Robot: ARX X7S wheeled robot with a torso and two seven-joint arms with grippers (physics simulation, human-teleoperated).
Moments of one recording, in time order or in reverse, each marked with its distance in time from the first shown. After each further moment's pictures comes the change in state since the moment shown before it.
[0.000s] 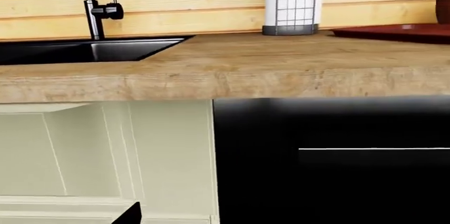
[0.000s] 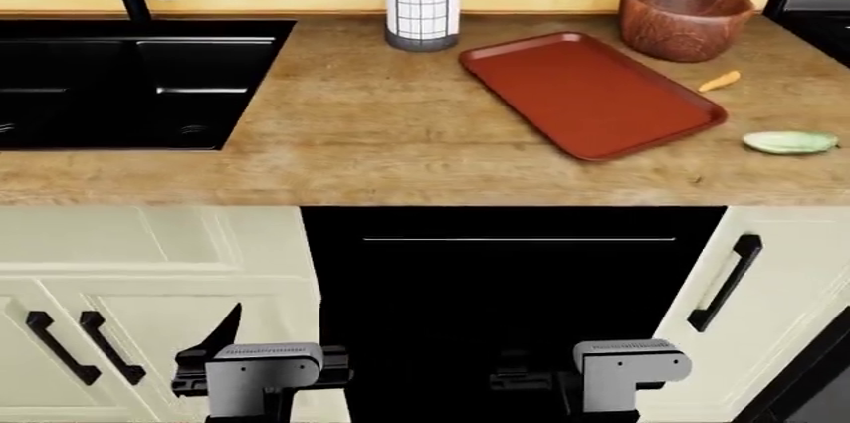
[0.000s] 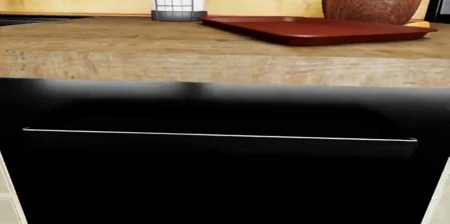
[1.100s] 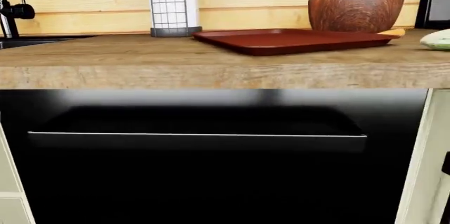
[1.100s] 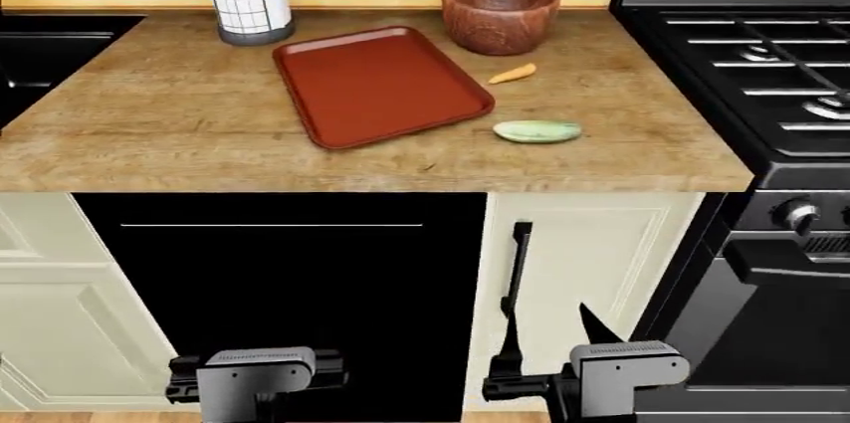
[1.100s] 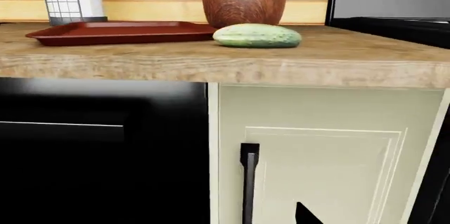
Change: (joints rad) left arm 0.013 -0.038 0.027 0.003 -0.050 0.022 -0.035; right arm -0.008 0.030 -0.048 -0.018 0.032 -0.025 0.020
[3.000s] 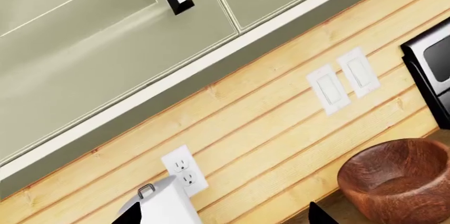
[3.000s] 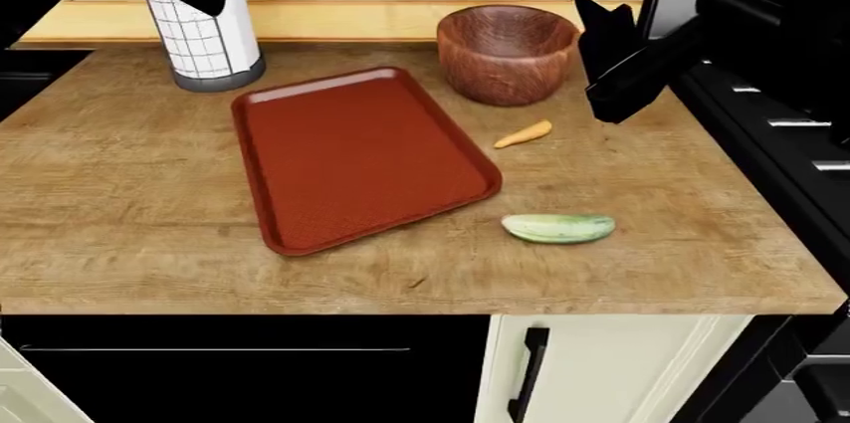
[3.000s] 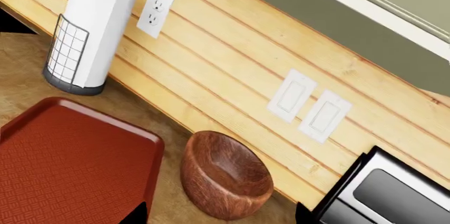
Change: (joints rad) left arm -1.441 -0.489 0.168 0.416 -0.500 -1.279 0.214; right arm 1.532 0.560 -0.200 -0.402 1.093 1.431 0.196
